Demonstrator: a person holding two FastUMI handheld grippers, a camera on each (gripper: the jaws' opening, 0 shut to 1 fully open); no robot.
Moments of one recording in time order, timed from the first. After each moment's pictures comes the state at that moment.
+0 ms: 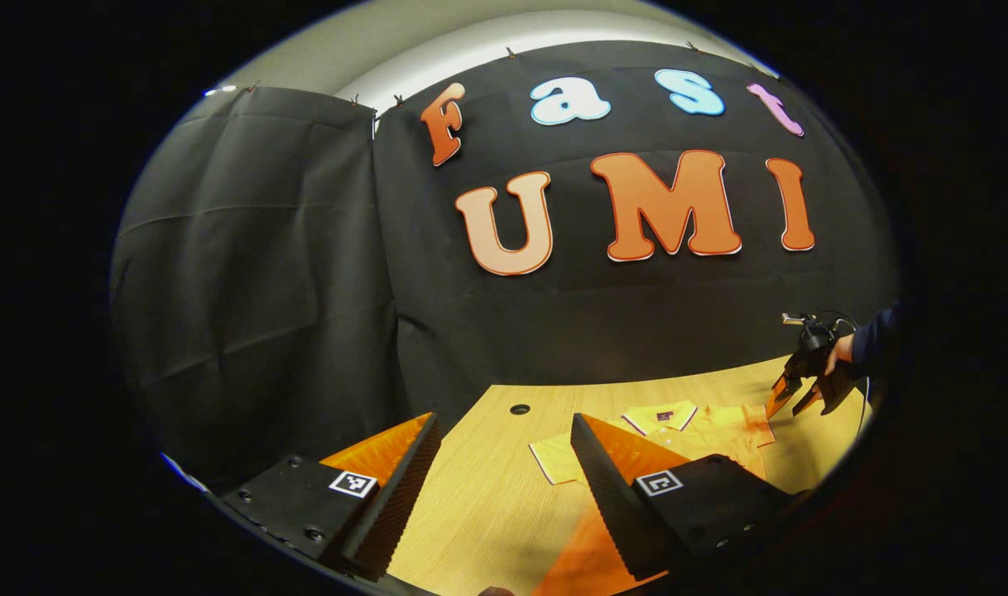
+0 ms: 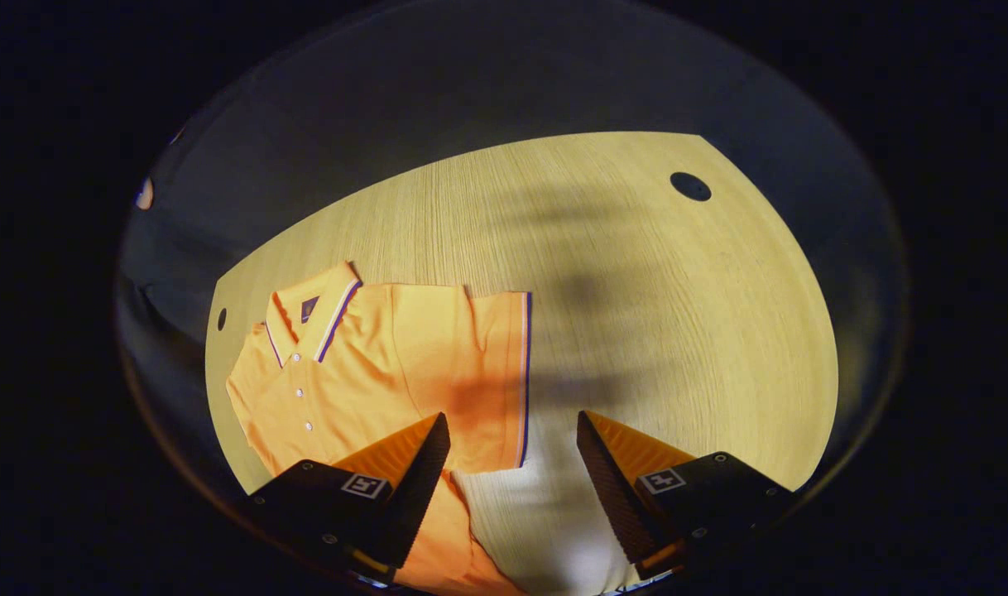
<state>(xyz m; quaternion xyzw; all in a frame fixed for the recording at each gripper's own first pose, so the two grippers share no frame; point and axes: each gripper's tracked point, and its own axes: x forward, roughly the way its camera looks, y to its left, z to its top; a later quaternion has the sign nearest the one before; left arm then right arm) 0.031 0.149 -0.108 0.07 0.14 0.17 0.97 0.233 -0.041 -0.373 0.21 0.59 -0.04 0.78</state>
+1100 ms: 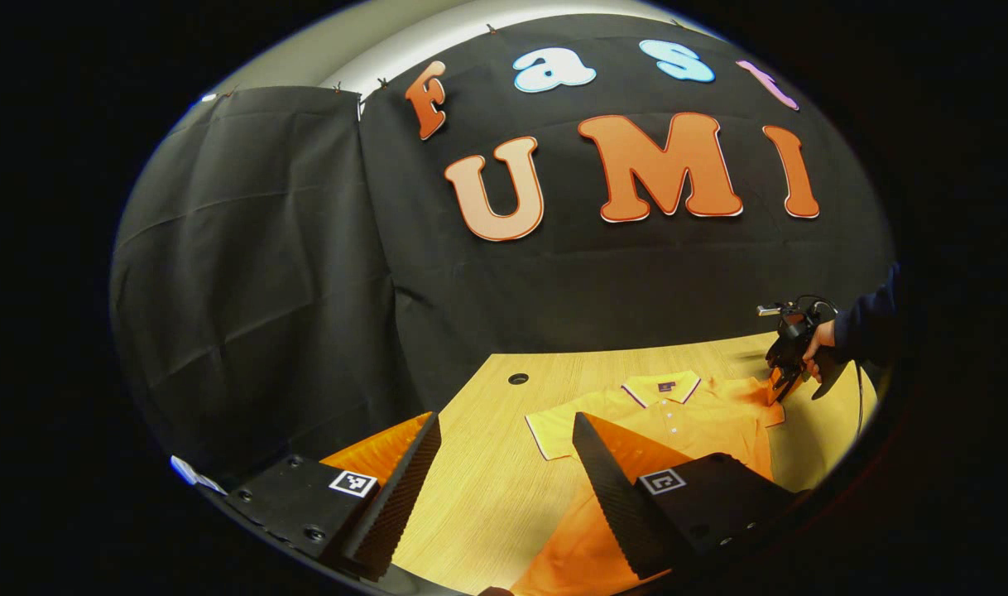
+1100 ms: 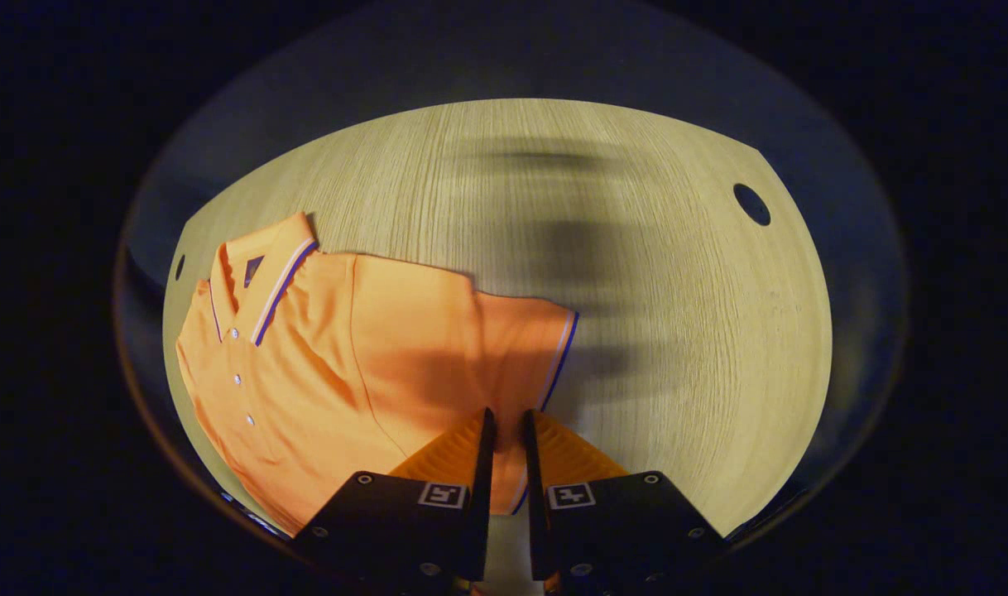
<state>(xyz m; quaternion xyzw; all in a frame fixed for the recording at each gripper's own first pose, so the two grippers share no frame) 0.051 0.118 -0.135 0.08 0.19 0.18 0.96 0.262 -0.034 -0.416 0.13 0.64 0.00 0.76</state>
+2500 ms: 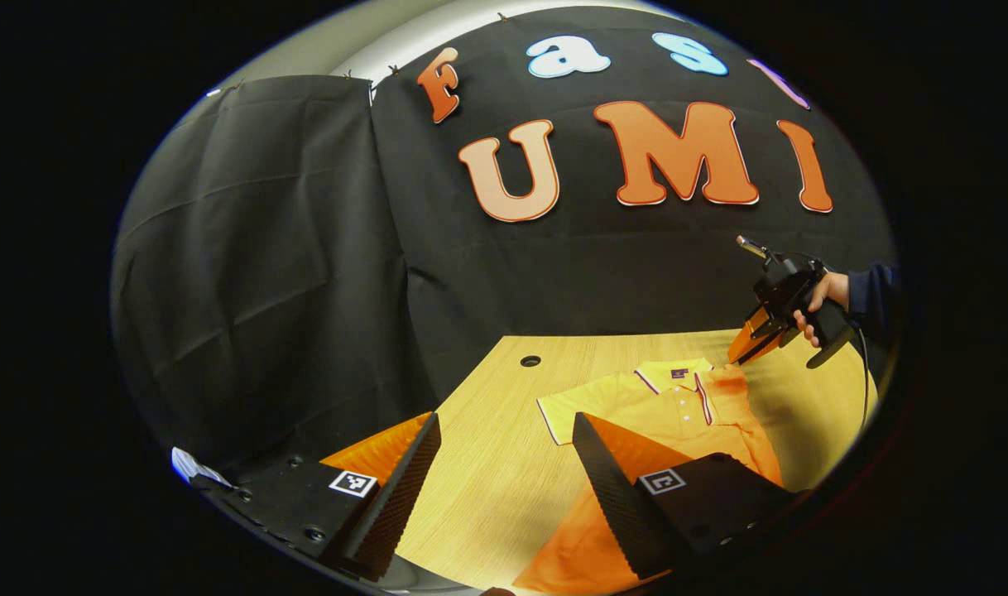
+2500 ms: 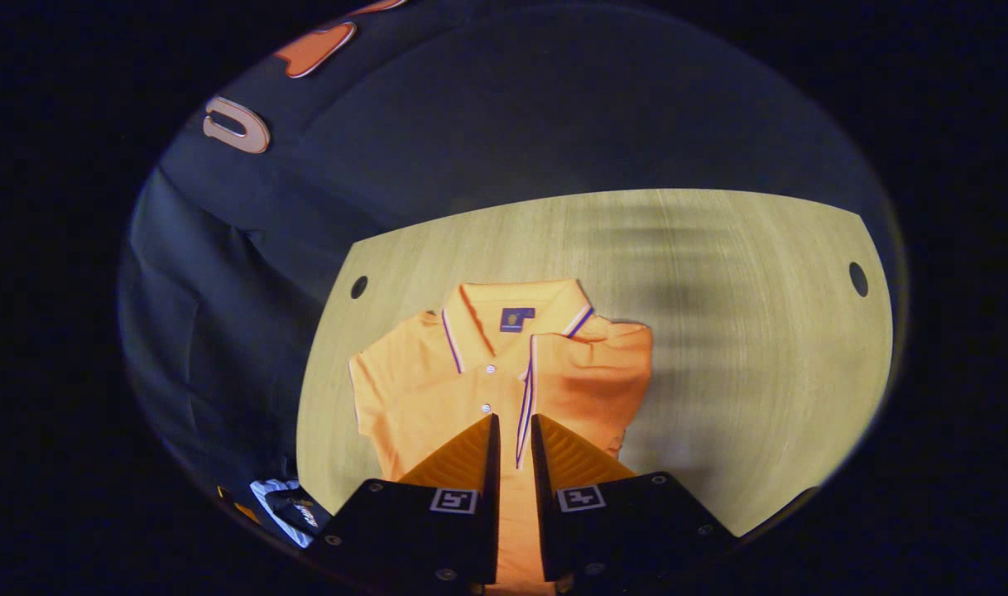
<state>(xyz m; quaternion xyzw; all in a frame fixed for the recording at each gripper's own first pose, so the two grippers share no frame) 0.030 0.140 -0.156 0.06 0.22 0.21 0.95 0.297 0.117 -0.261 0.23 0.52 0.20 0.80</state>
